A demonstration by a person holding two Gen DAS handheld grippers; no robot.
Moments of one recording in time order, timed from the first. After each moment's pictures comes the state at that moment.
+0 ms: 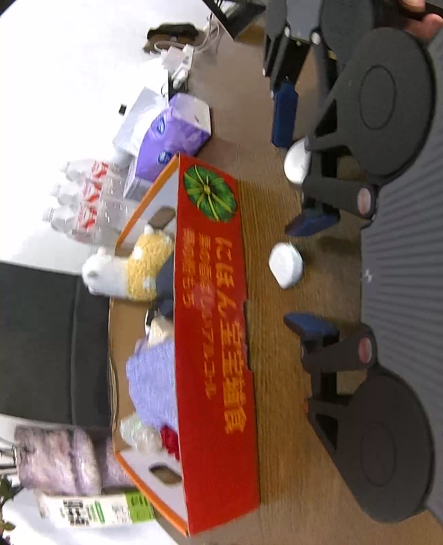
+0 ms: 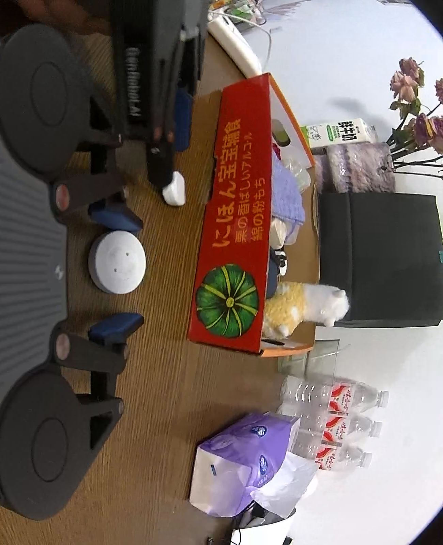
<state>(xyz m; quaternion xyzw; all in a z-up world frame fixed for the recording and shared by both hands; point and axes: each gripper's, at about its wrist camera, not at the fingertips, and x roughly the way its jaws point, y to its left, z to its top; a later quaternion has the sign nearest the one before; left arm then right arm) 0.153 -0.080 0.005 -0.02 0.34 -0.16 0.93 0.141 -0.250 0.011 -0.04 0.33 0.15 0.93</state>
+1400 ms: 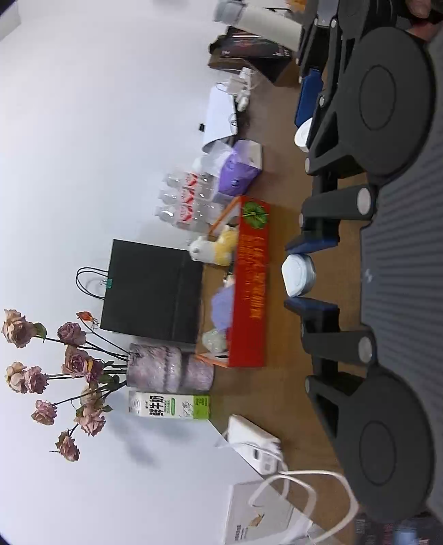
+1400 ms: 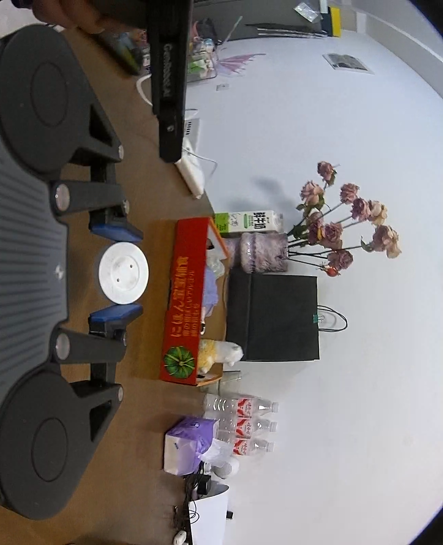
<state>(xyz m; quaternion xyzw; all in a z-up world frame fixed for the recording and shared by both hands) -0.088 0.006 0.096 -0.06 0.19 -0.09 0.98 -0.106 -0.228 0.082 -0.01 0.17 0.20 0.97</state>
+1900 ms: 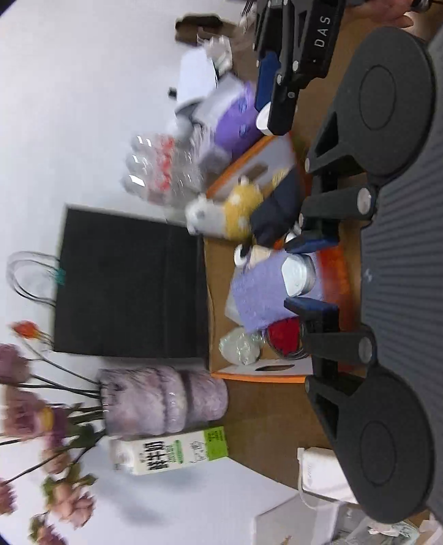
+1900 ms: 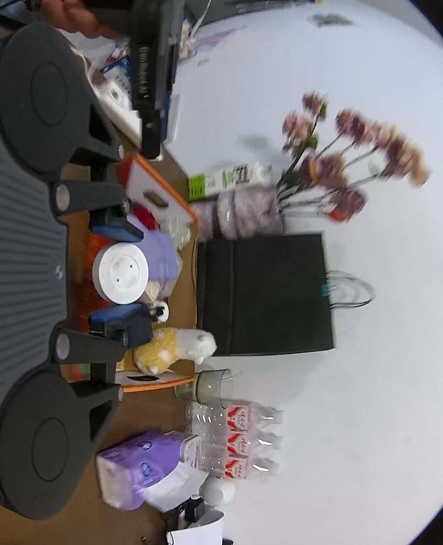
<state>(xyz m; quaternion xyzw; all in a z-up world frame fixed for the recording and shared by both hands) 0.176 0.009 0.136 -0.01 0.32 -0.12 0.94 0.138 -0.213 0.145 0.01 0.25 0.18 0.95</state>
